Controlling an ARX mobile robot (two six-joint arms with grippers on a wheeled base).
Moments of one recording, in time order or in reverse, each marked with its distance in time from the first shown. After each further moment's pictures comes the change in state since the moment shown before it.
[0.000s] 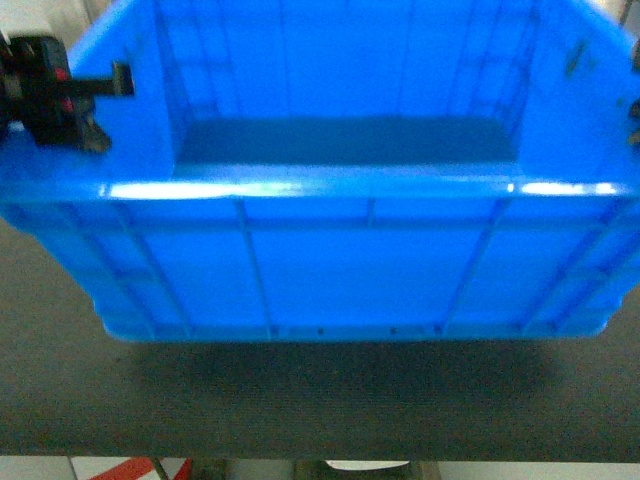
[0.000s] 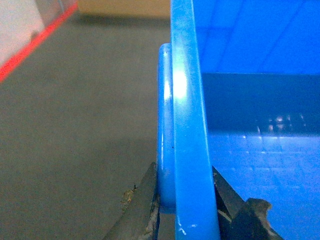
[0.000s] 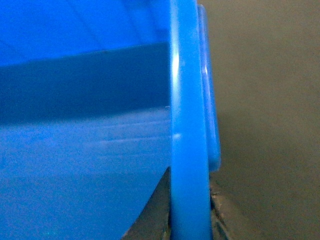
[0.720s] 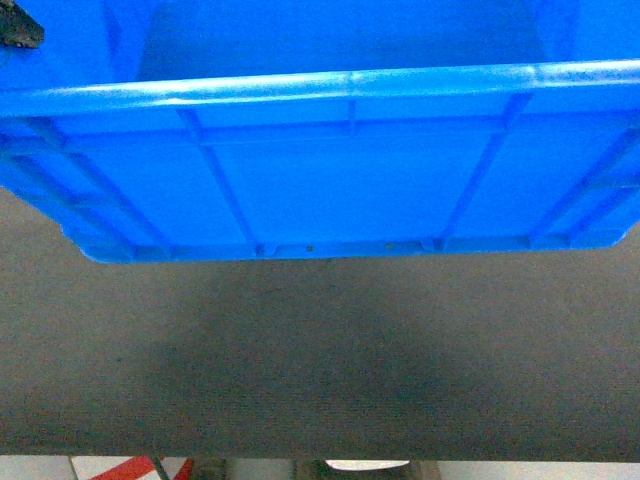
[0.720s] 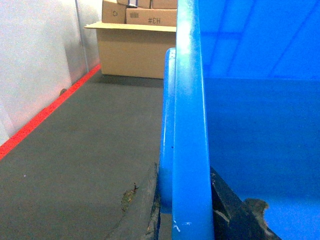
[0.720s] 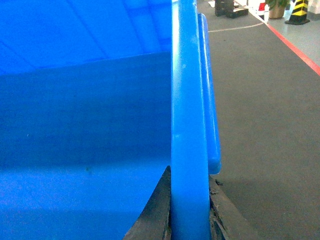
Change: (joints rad) left arm -0.018 -0.152 -0.107 0.203 -0.053 0.029; right arm 0.061 -0.202 -0.125 0.185 0.079 -0.040
